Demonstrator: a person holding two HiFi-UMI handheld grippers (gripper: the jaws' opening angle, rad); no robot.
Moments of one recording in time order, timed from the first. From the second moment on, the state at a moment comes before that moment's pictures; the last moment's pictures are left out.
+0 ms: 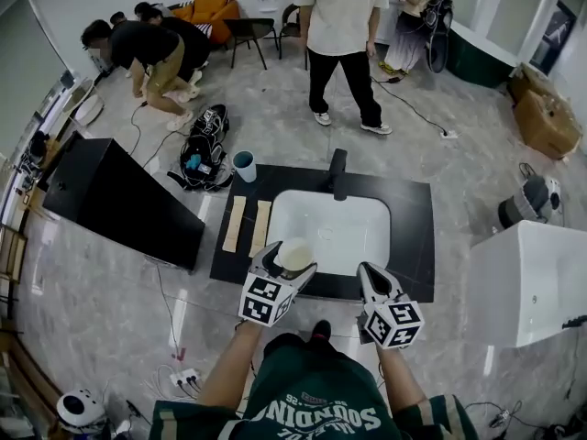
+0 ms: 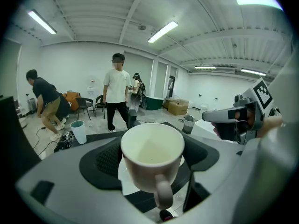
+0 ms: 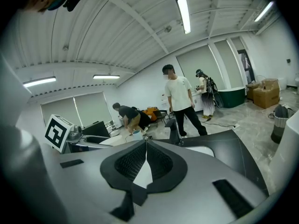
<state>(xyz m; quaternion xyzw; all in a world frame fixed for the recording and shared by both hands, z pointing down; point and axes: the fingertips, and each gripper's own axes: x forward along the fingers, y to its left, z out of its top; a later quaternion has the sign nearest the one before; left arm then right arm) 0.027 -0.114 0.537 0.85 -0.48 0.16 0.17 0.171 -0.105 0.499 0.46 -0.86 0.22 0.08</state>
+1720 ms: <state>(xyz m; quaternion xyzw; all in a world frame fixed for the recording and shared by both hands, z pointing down) -0.053 -0.304 0.579 0.82 -0.51 0.17 0.18 0.084 -0.273 0.525 0.41 -0.88 0.22 0.11</state>
